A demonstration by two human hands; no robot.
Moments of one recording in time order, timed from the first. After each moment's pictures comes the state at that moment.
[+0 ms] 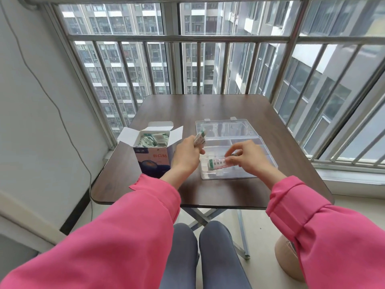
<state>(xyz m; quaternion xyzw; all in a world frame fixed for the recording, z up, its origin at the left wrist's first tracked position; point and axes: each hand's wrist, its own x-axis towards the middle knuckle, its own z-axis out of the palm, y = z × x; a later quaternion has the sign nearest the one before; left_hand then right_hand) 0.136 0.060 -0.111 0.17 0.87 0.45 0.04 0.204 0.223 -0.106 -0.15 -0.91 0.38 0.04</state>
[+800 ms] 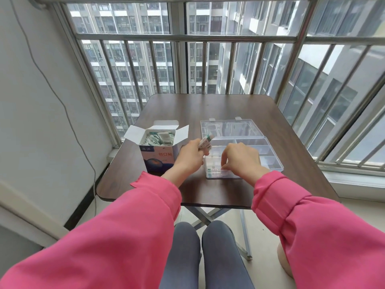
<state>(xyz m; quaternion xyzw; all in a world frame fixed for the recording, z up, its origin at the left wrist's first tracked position) 0.136 0.052 -0.110 0.20 0.88 0.42 0.08 0.195 0.183 -0.096 -0.11 -0.99 0.05 0.00</state>
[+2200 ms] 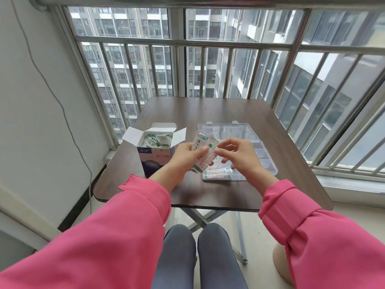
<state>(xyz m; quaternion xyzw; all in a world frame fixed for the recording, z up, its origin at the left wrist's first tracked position) 0.152 0.045 -0.098 0.11 0.69 0.68 0.22 0.211 0.188 -0.087 -0.12 -0.80 0.58 0.11</state>
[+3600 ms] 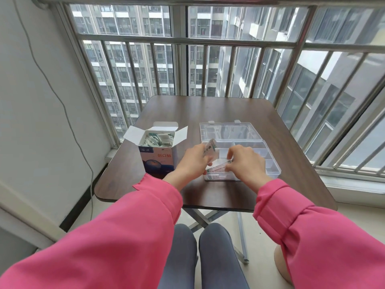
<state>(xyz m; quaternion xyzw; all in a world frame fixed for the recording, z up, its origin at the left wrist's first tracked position) 0.151 0.056 -0.104 0.25 0.88 0.40 0.09 0.201 0.195 -0.108 -0.19 -0.97 0.13 0.06</state>
